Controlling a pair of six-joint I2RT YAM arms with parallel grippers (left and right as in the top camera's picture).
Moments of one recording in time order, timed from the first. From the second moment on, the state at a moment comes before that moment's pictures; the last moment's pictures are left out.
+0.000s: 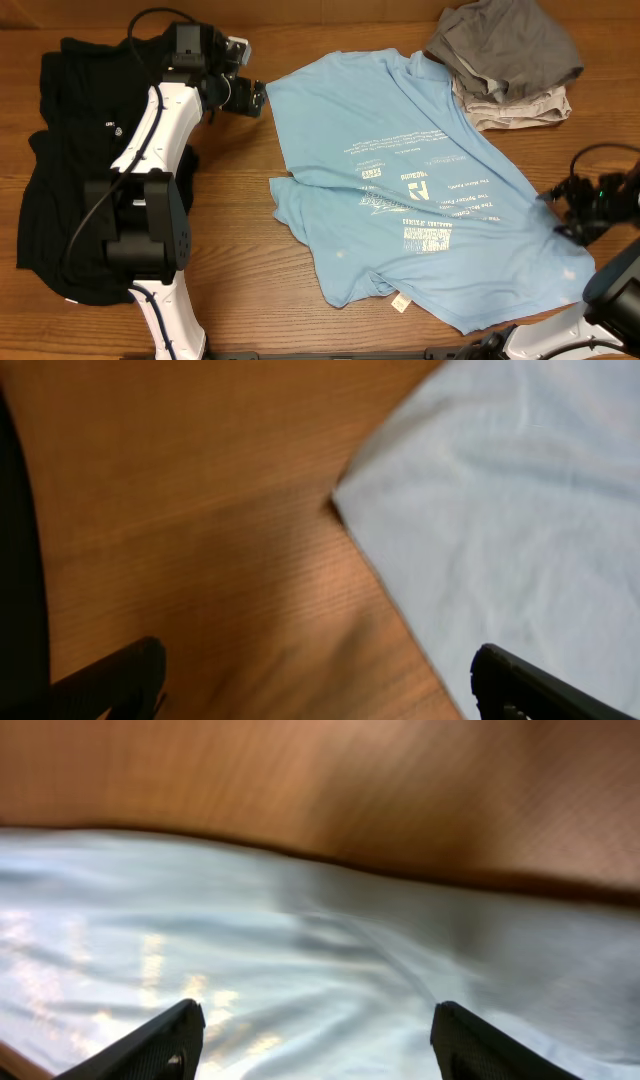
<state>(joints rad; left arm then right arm) -0.05 2.10 1.70 -0.59 0.23 0.17 -0.69 1.84 1.25 -1.01 -0.37 0.25</state>
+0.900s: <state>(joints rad) -0.16 2.40 1.82 -0.34 0.21 0.16 -0.26 1.66 1.52 -1.24 -0.31 0.23</state>
